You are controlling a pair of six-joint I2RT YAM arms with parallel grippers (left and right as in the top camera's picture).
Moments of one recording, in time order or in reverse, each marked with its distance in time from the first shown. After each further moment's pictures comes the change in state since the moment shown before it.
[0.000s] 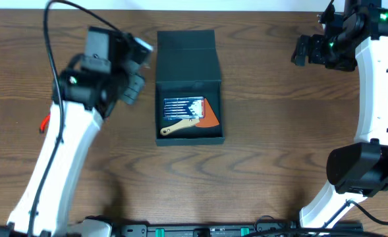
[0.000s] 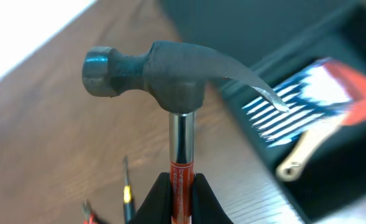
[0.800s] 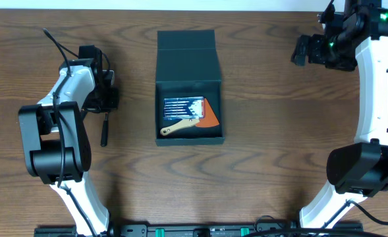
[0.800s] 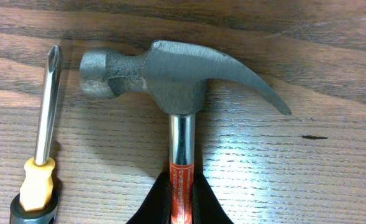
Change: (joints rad) left arm 0.327 0.610 -0.054 0.087 0.014 -0.302; right arm 0.000 0.000 0.000 0.002 -0.002 0.000
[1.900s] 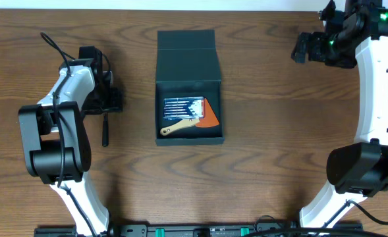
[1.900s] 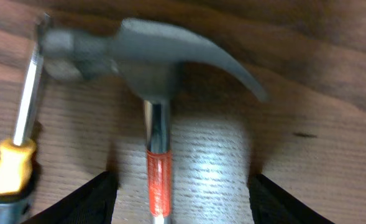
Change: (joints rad) left arm 0.000 0.000 0.000 -0.016 0.030 -0.102; right arm 0.000 0.000 0.000 0.030 -0.004 0.000
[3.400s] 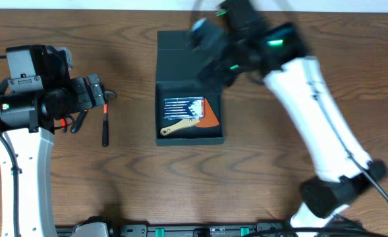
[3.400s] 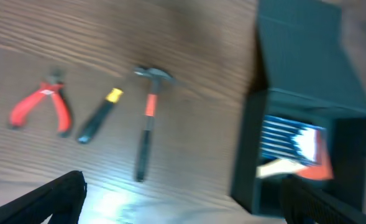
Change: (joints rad) left arm 0.072 -0.747 -0.003 -0.218 0.175 -0.130; right arm 0.547 -0.108 0.005 0.105 -0.023 -0.380
